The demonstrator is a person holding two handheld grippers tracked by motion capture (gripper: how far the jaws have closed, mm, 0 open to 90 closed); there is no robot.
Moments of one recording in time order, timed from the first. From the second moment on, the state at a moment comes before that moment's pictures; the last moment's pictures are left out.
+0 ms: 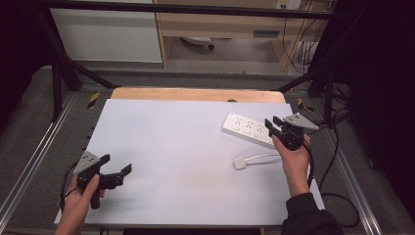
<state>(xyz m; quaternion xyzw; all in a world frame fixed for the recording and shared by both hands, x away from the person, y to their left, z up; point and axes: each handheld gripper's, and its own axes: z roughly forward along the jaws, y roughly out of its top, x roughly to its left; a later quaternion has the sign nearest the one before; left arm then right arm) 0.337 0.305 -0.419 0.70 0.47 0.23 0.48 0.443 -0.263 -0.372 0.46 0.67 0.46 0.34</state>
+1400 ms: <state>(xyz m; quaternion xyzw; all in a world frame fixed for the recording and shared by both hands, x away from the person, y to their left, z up) 0.338 0.302 -0.421 0.71 0.47 0.23 0.47 0.466 -0.245 -0.406 0.46 0.71 0.44 0.31</state>
